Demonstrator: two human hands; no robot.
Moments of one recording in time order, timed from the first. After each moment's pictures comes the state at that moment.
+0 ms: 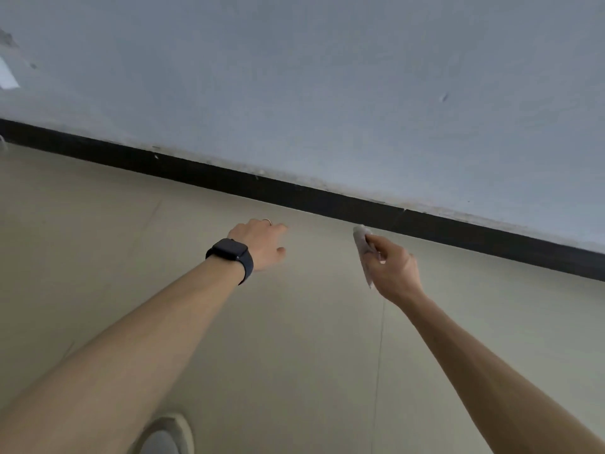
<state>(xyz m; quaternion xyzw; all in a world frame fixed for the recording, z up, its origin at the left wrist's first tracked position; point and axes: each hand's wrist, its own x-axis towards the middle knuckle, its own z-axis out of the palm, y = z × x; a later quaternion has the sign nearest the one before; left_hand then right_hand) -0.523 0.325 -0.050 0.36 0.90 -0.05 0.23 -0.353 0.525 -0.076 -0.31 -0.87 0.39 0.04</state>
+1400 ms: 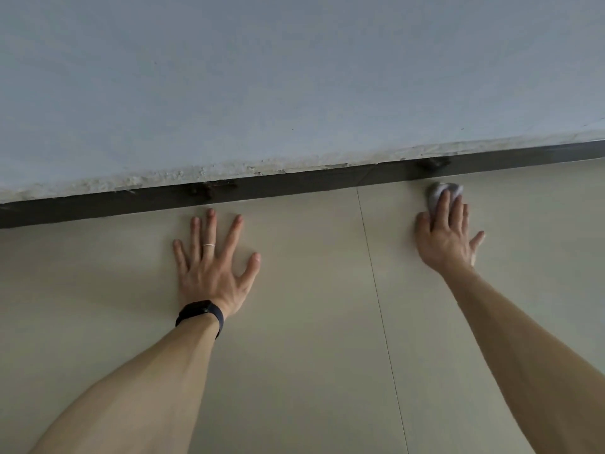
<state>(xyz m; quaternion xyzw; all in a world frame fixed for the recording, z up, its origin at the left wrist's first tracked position) -0.572 0.336 -0.240 0.35 0.93 0.06 0.12 -0.325 0.638 -0.195 -0.63 -0.75 0.19 -0.12</state>
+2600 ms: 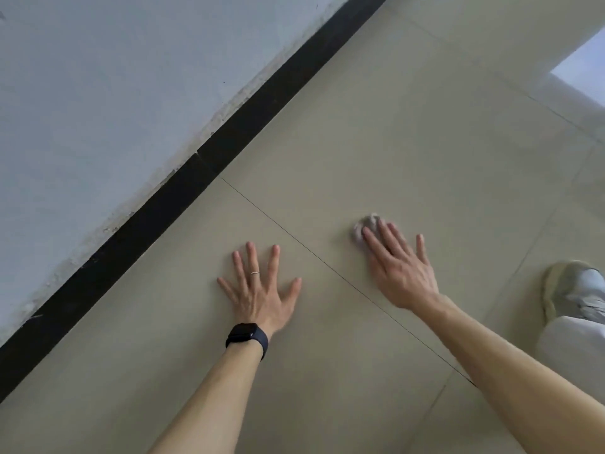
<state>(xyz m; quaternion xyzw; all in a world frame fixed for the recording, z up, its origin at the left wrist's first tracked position) -0.439 0.369 -0.204 0.61 0.75 -0.07 0.24 -0.157 0.418 -0.183 -0.66 -0.71 0.23 -0.07</state>
